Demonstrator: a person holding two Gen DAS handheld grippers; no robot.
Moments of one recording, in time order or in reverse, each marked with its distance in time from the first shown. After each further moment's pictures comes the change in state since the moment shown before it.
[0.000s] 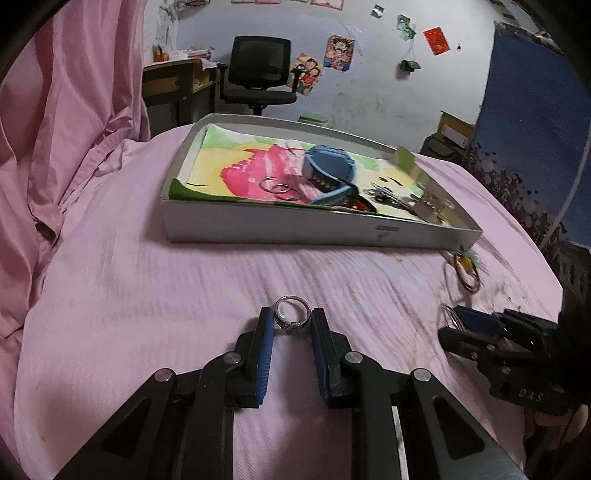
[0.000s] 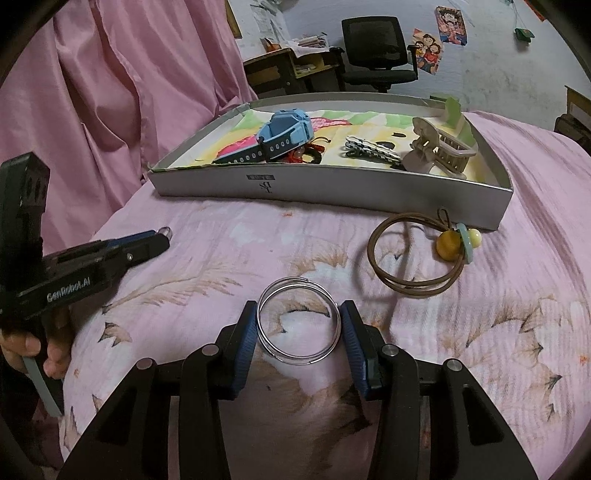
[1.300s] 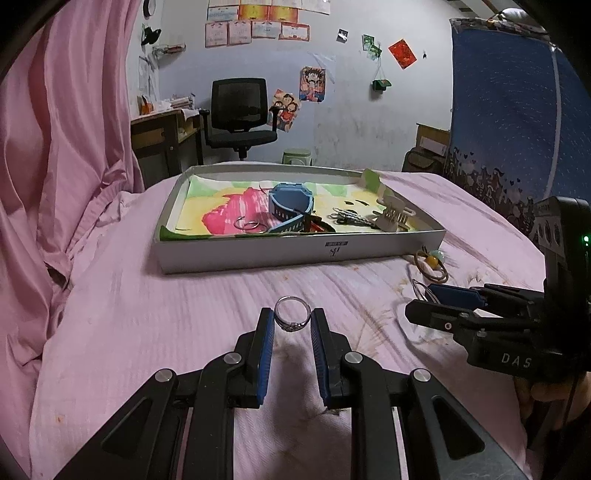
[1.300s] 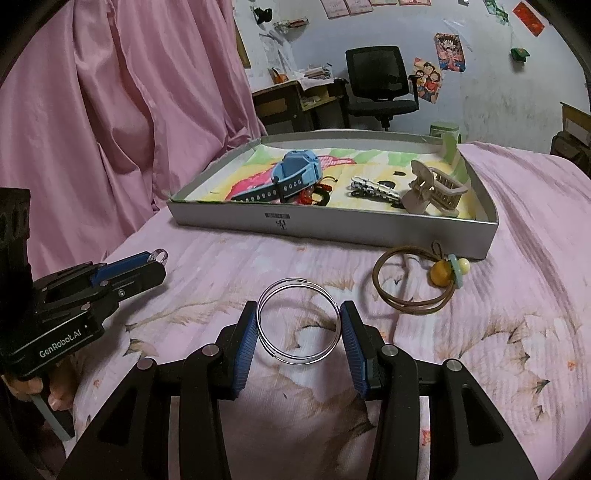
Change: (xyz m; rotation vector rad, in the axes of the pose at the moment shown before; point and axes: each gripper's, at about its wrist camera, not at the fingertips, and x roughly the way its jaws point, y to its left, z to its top) left arm -0.040 -0.032 -0.015 0.122 -0.159 0.020; right arm -0.027 0.006 -0.002 -0.011 -0.137 0.008
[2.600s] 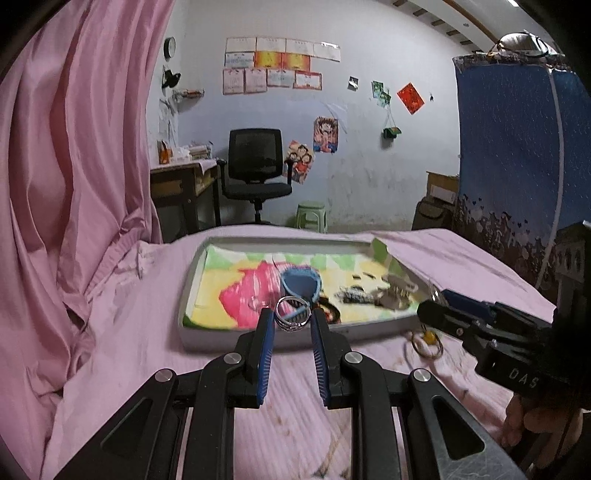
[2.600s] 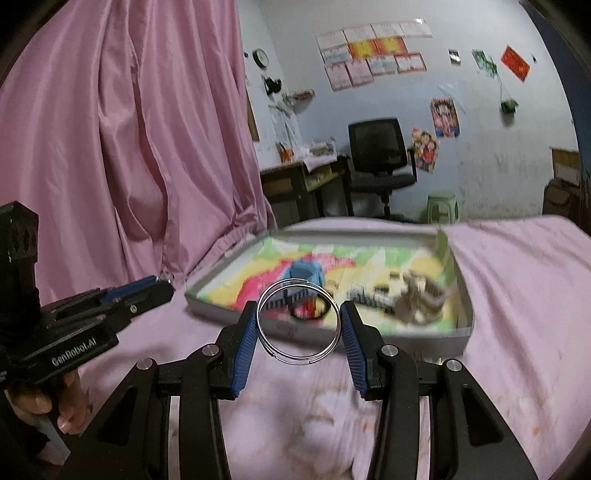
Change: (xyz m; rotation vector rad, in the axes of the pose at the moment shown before) left arm -0.029 -0.006 0.045 -0.023 -0.211 0.069; right arm -0.044 0.008 0.042 -0.041 -0.314 0.001
